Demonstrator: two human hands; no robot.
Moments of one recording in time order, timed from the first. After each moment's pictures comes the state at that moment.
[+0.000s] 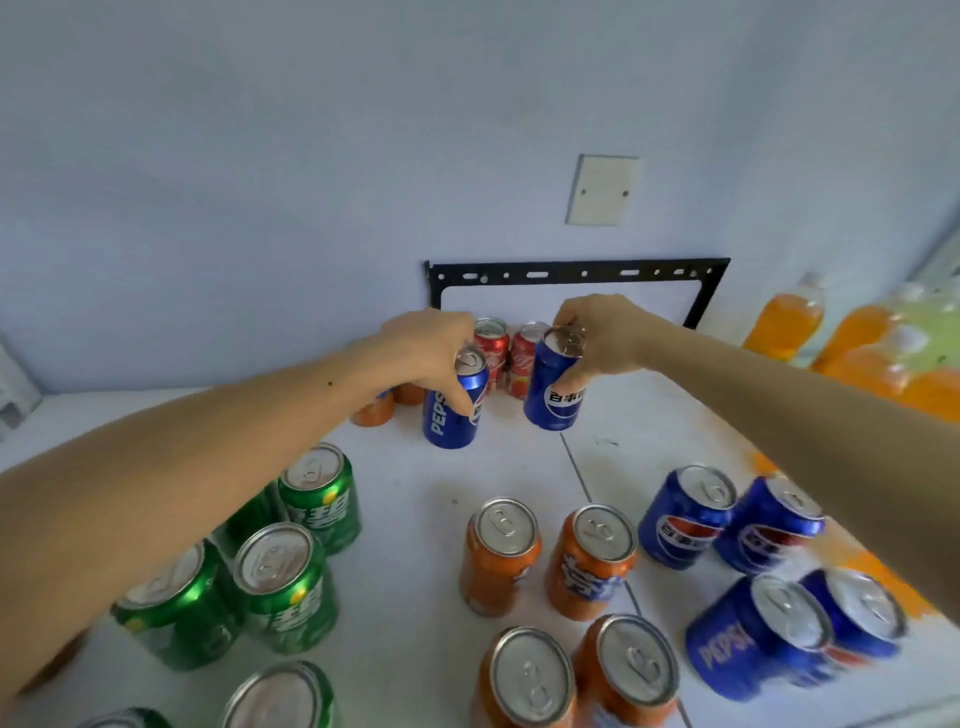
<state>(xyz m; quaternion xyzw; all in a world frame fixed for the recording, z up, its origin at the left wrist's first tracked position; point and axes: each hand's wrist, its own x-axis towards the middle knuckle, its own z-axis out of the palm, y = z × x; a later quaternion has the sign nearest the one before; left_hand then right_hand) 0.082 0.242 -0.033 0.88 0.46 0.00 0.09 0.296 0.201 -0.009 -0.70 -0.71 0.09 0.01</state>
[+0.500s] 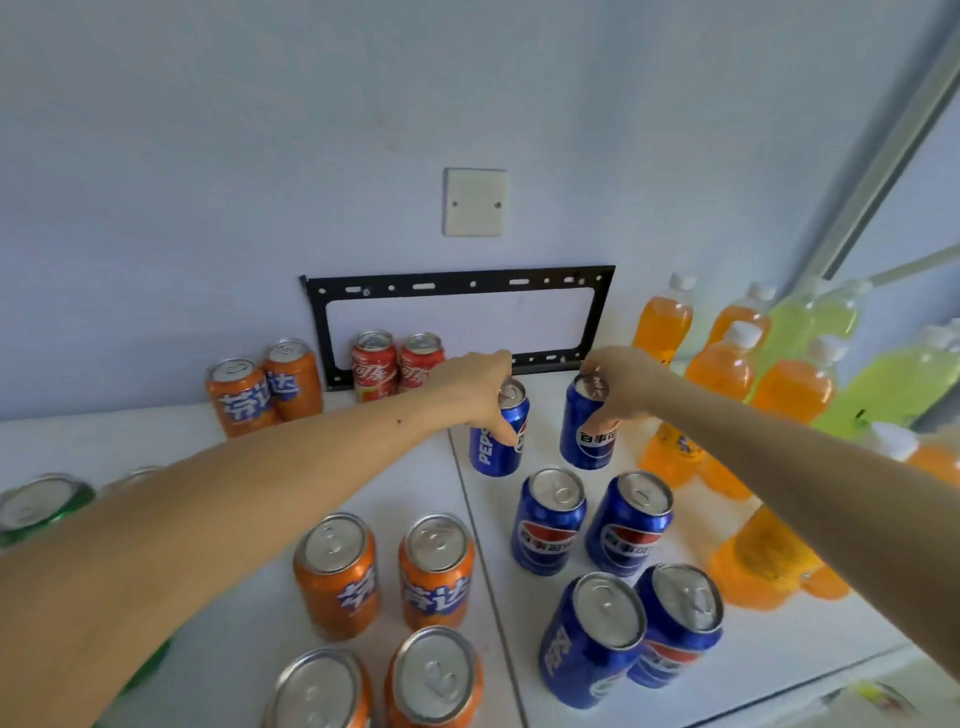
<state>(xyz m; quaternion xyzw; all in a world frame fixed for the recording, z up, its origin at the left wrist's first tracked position) 0.267 0.199 -0.061 0.90 0.41 0.03 0.14 0.451 0.132 -0.035 -0.79 -0.61 0.09 0.01</state>
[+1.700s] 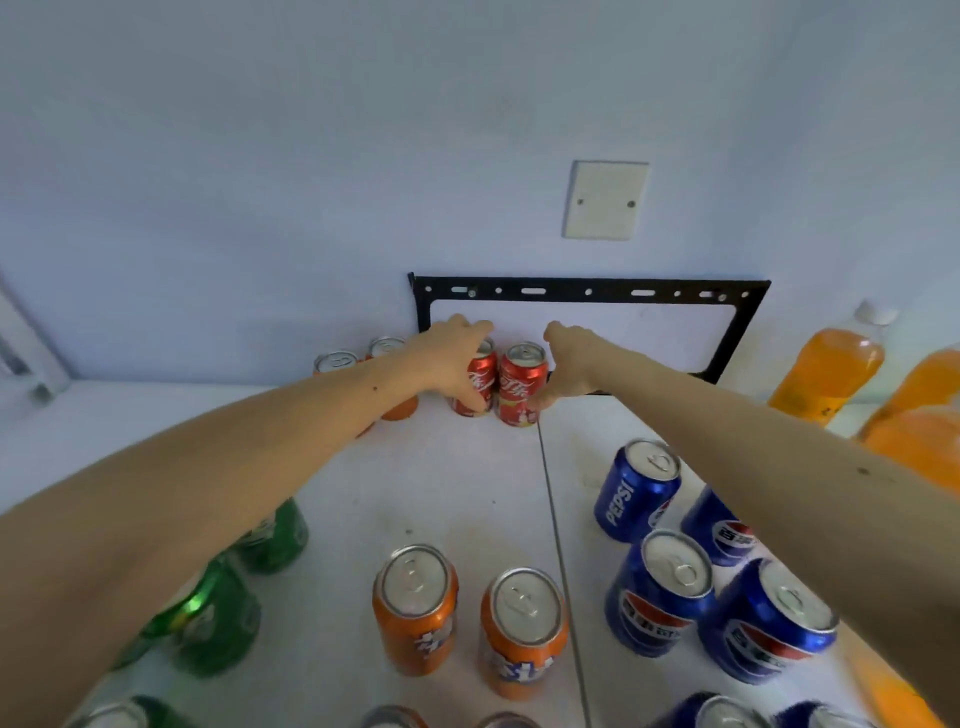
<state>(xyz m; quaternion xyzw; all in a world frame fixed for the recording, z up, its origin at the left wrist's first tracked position) 0.166 0.300 -0.075 0.84 0.53 0.02 0.09 0.339 0.262 -0.048 -0.70 -0.71 0.13 -0.02</state>
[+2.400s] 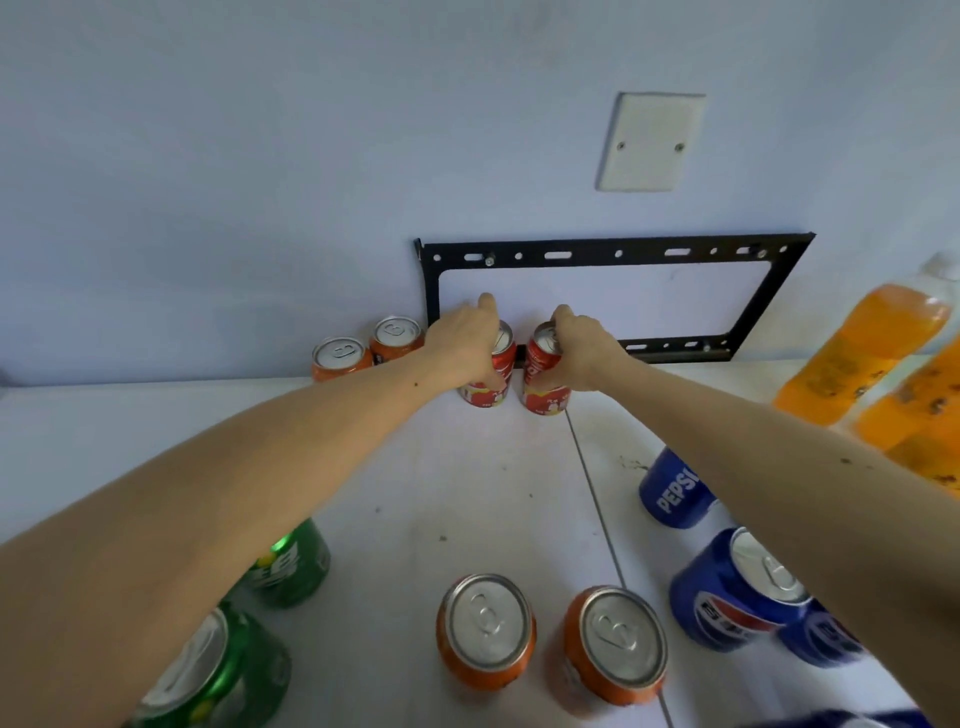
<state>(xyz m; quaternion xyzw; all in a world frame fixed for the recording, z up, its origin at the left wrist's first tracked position) 0.164 0.337 -0.107 0.83 0.55 0.05 0.09 0.311 0.301 -0.104 -0.74 -0.65 0.15 0.07</state>
